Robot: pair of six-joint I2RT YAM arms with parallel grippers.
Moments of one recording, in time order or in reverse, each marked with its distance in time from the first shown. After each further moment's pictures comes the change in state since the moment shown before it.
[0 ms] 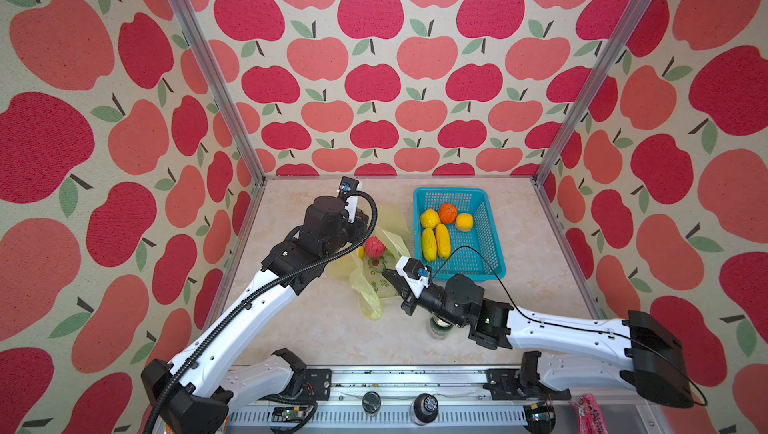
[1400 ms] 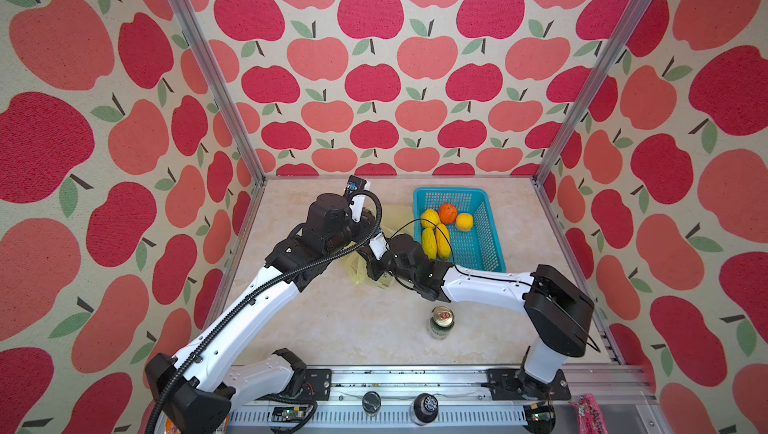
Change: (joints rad) left arm -0.006 0.027 0.014 0.023 0.095 0.005; right arm -0.161 0.512 0.418 -0.113 -0.142 0.158
